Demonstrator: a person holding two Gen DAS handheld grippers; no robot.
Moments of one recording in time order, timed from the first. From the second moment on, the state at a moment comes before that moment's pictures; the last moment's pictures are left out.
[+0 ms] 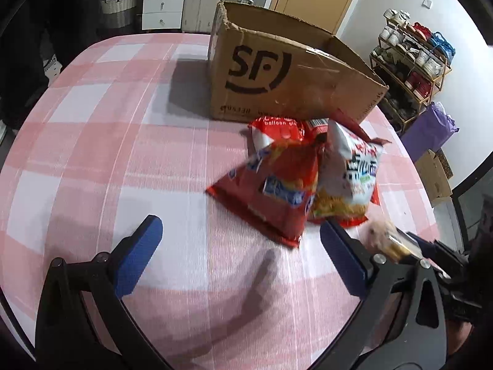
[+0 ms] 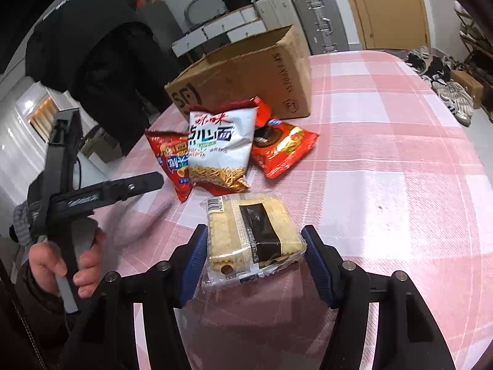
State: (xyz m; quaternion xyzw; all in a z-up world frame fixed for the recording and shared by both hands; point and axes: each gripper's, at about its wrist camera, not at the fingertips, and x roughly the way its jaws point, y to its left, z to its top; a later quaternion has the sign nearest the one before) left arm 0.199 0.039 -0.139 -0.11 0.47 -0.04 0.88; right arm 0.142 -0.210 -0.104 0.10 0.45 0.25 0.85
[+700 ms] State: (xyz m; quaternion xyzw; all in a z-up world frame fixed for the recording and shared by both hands) left arm 0.246 0.023 -0.146 -0.13 0.47 -0.05 0.87; right arm 0.129 -0.232 -0.100 0.13 0.44 0.25 0.85
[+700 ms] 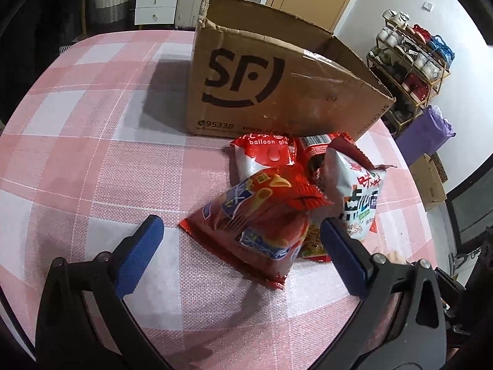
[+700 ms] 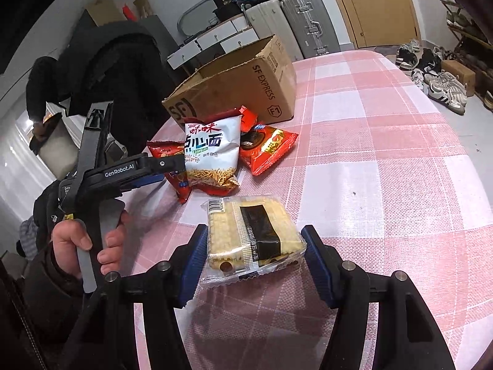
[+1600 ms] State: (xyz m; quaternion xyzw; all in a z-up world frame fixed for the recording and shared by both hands) left arm 0.226 0.020 -0.145 -0.11 0.47 -0.12 0.87; right arm 0.126 -0.231 -0.084 0.15 0.42 0.25 0.86
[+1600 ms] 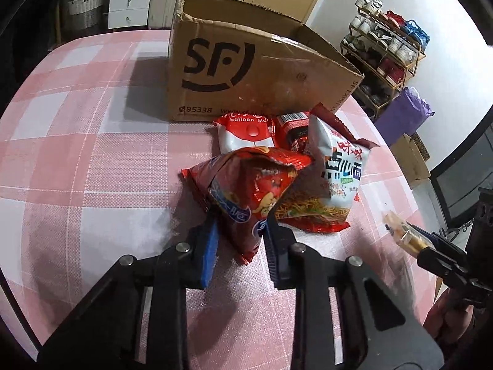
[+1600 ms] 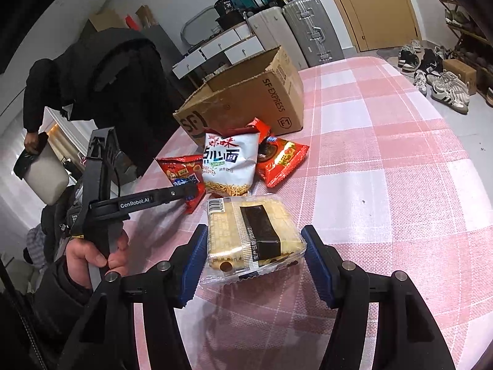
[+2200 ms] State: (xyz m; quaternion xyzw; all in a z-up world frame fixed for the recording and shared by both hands) left arm 0.202 0.037 -0.135 -0.13 0.46 -0.12 0.87; right arm 0.126 -0.232 -0.077 0.16 0.41 0.25 0.86
